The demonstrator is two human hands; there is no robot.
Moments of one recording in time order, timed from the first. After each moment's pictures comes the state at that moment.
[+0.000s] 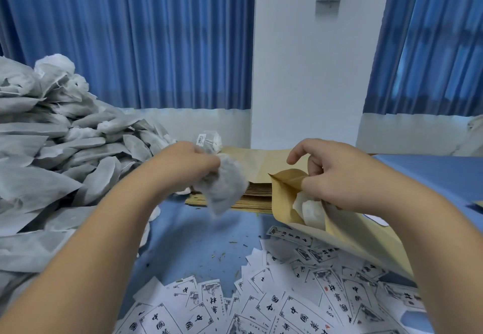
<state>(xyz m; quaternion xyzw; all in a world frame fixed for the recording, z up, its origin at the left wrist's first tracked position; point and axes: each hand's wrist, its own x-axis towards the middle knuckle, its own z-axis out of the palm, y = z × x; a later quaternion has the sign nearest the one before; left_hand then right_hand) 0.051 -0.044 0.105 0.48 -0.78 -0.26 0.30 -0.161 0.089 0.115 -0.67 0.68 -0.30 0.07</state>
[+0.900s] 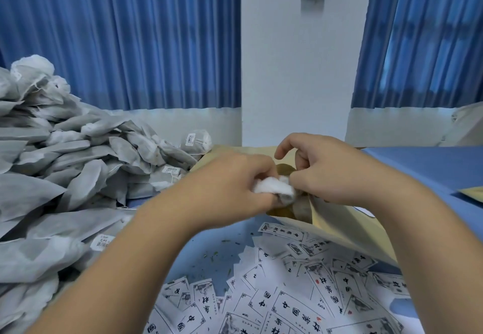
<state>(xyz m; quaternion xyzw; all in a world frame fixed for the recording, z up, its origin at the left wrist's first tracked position) 0.010 0.019 0.100 0.21 -0.94 -0.08 0.26 -0.161 0.089 0.116 -0.68 0.67 -0.30 0.05</state>
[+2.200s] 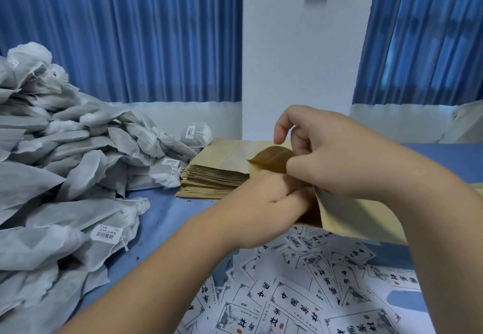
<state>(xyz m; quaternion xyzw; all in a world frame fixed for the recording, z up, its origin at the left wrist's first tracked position) -0.022 0.037 0.067 0.09 -0.92 -0.26 0.29 -0.138 0.113 0.136 -0.71 0.64 -0.29 0.02</state>
